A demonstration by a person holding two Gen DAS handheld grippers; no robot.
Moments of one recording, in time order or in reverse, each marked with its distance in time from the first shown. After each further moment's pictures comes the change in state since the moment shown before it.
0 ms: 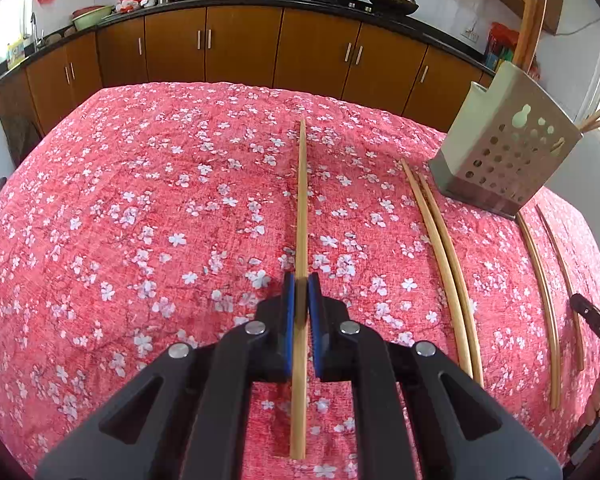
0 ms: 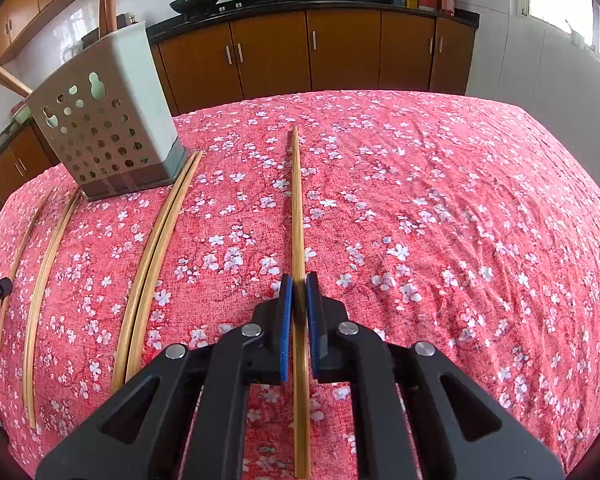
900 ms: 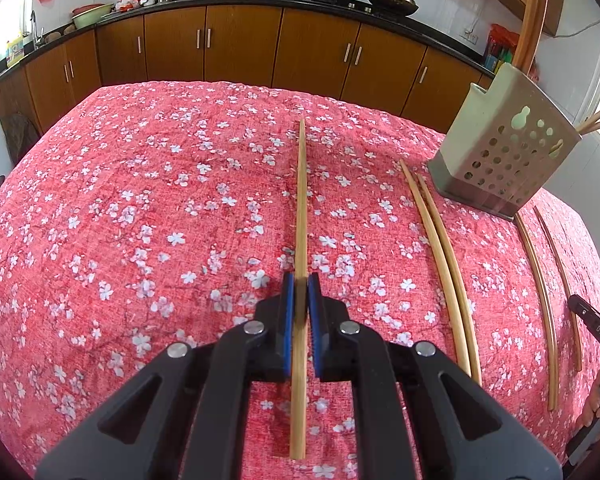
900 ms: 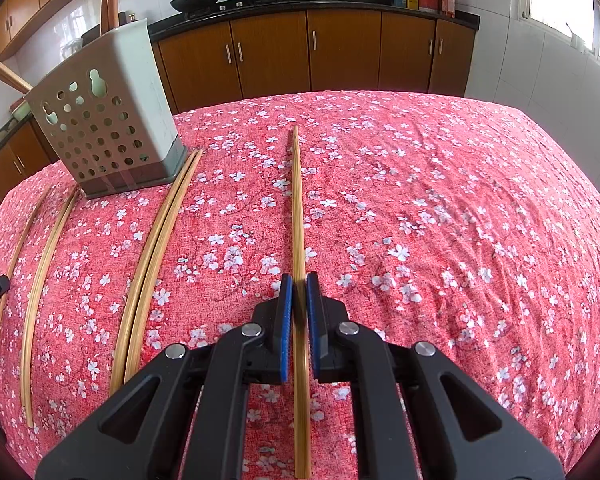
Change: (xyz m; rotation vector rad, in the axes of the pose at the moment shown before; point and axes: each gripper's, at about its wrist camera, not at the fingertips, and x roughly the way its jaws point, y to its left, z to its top) left arm 0.000 0.000 0.000 -0.012 0.008 -0.008; right arm 0.000 0.002 0.001 -0.008 0.000 -0.009
